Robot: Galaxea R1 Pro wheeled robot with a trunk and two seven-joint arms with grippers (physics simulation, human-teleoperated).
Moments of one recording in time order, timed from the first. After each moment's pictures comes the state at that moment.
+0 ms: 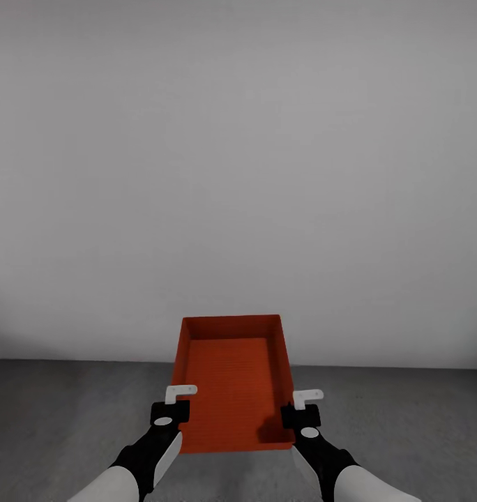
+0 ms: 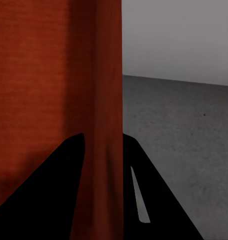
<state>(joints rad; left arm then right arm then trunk) -0.58 -0.11 -0.16 -0.39 0.11 0.04 0.33 -0.62 0.13 0.24 -0.23 -0.08 -0.12 -0.29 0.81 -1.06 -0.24</state>
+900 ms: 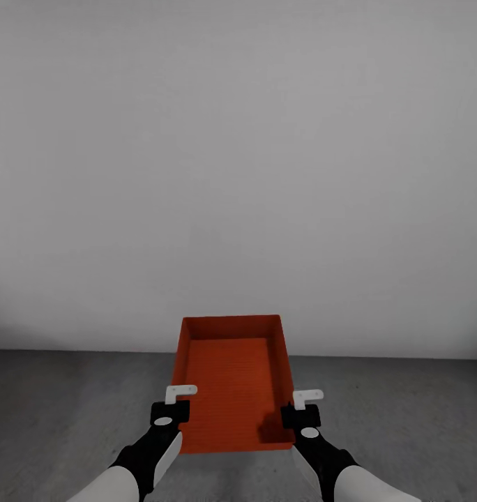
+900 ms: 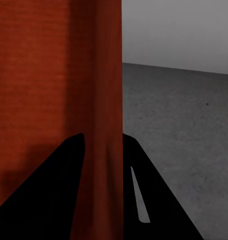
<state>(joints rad) -0.58 -0.11 -0.16 -0.39 0.11 0.04 0.33 -0.62 0.13 0.24 -0.23 -0.08 -0.12 -0.29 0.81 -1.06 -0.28</state>
